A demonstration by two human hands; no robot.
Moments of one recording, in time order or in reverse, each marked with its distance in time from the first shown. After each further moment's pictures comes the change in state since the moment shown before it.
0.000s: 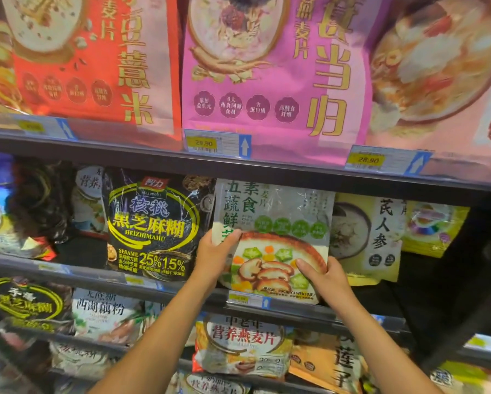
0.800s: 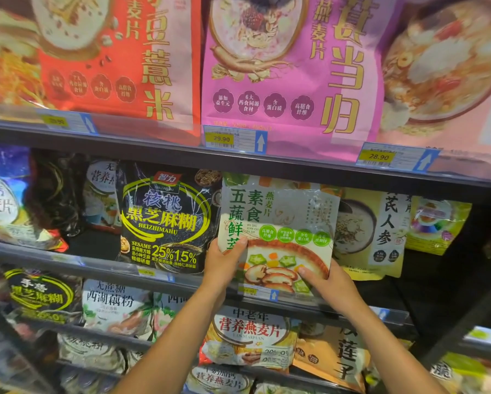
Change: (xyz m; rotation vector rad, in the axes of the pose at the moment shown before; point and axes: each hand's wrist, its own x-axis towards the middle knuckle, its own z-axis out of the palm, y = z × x) left_hand -0.033 -0.012 -0.007 -0.104 0.032 -0.073; right_hand -0.011 0.012 0.001 -0.308 -0.056 -0.062
